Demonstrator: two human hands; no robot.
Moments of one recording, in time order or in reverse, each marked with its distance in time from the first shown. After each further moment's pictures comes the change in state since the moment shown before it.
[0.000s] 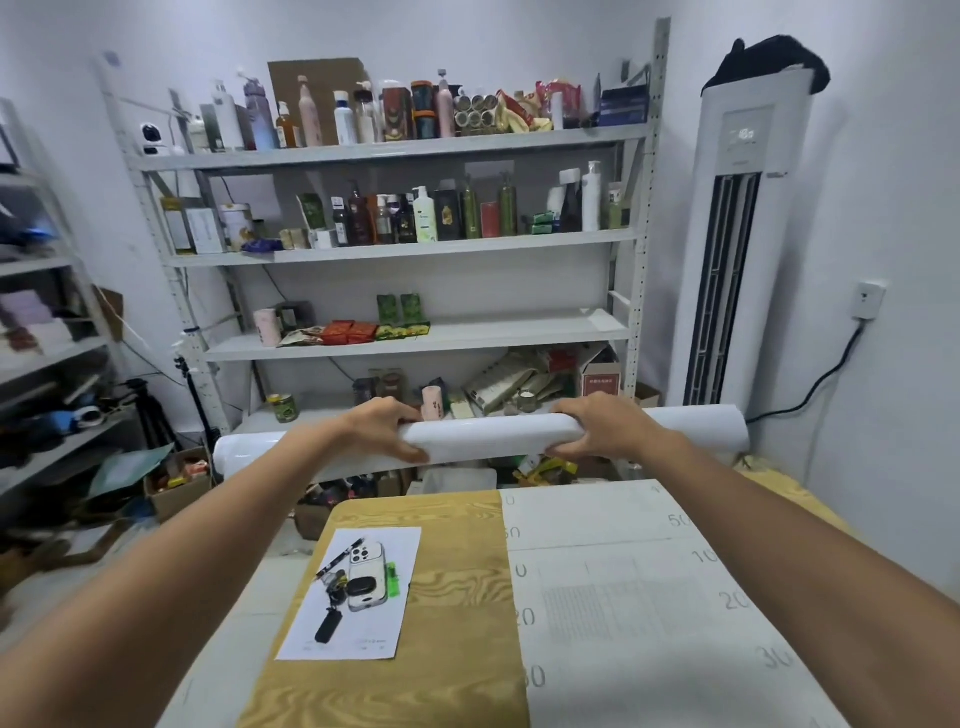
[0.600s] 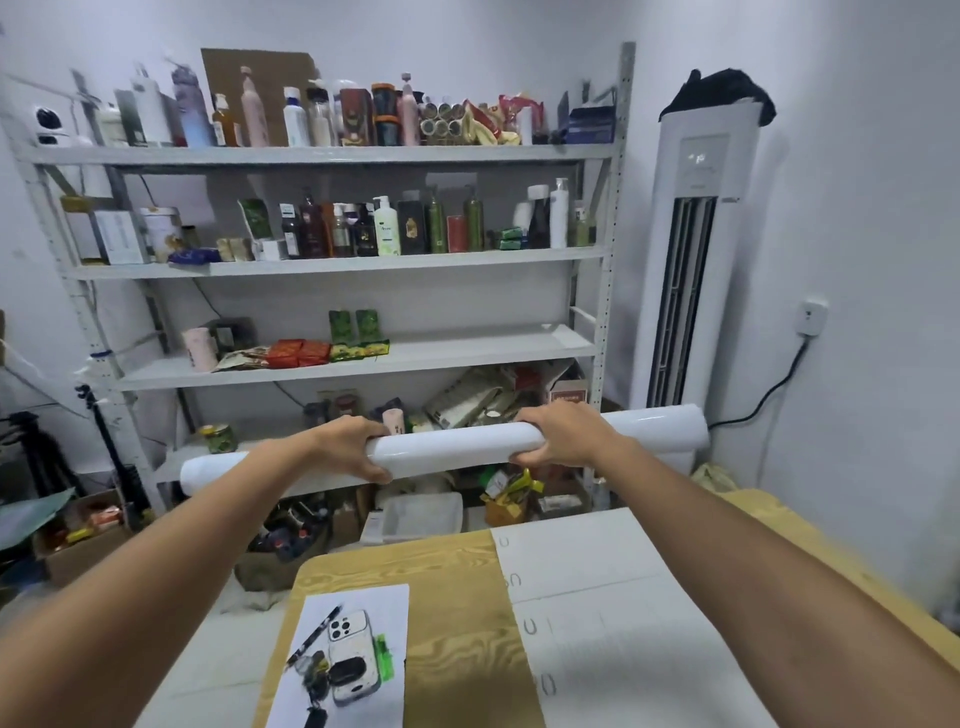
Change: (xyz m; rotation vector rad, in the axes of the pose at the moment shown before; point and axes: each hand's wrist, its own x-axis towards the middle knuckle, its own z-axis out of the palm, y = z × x) left_hand 0.085 -0.124 -0.029 0.097 -0.032 0.056; right_hand 0.122 -0.030 0.022 -0.089 -0.016 0.093
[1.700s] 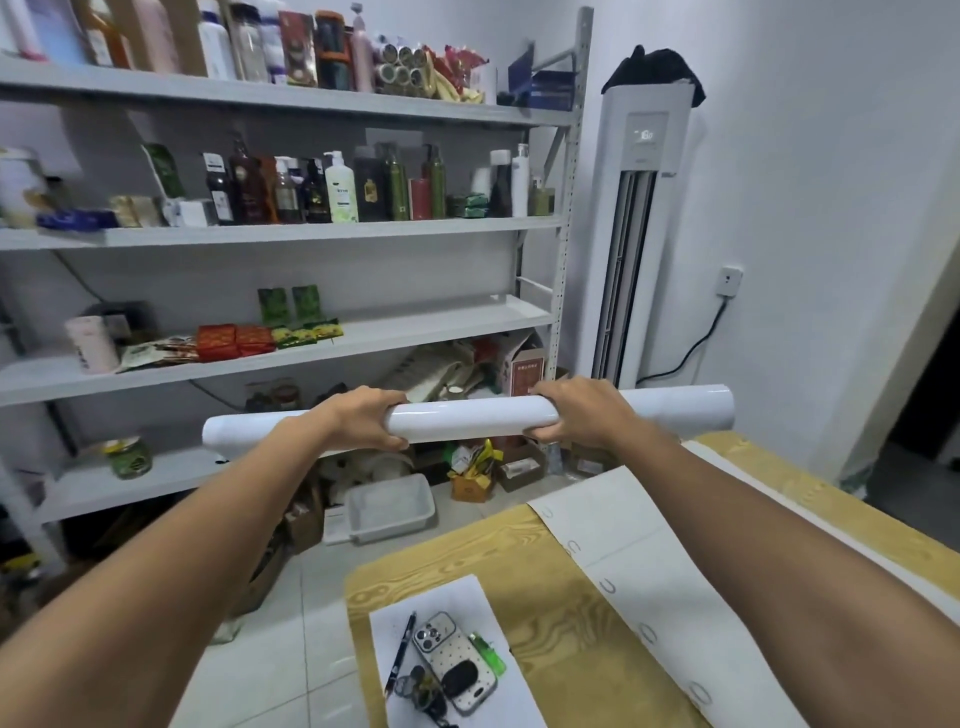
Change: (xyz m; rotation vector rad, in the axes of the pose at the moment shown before) left_hand 0.048 -0.224 -0.018 -0.023 0.032 0.333; right_hand 0.123 -0.158 0.037 -0.233 0.024 0.306
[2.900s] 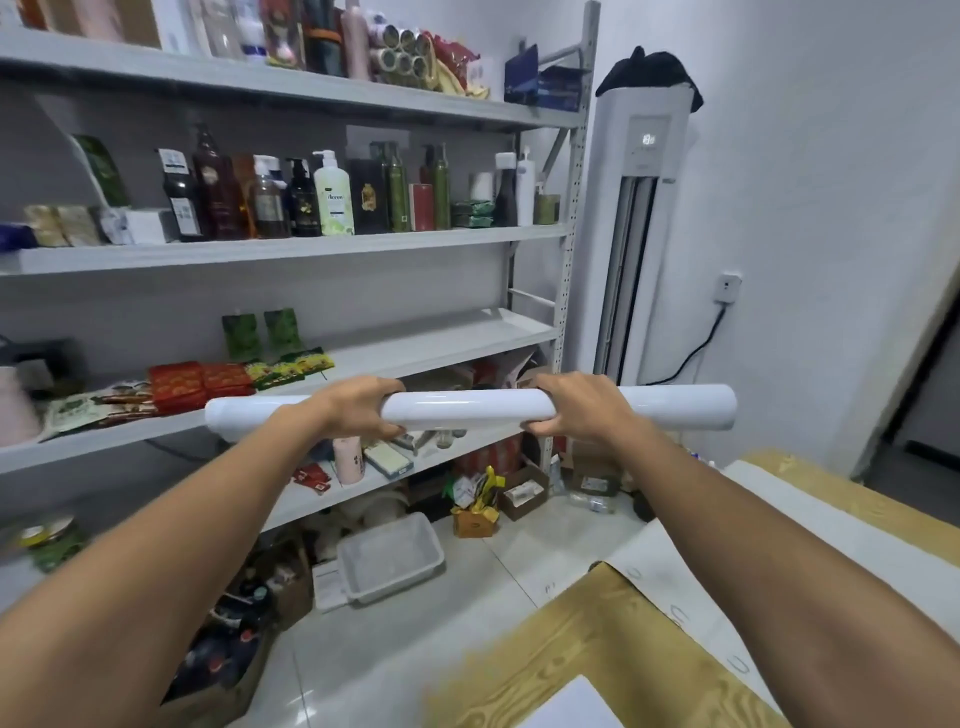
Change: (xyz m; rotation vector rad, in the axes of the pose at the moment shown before) left_hand 0.146 -0.250 -0.040 -0.034 0.029 0.191; right_hand 0.234 -0.077 0.068 -0.040 0.014 0.169
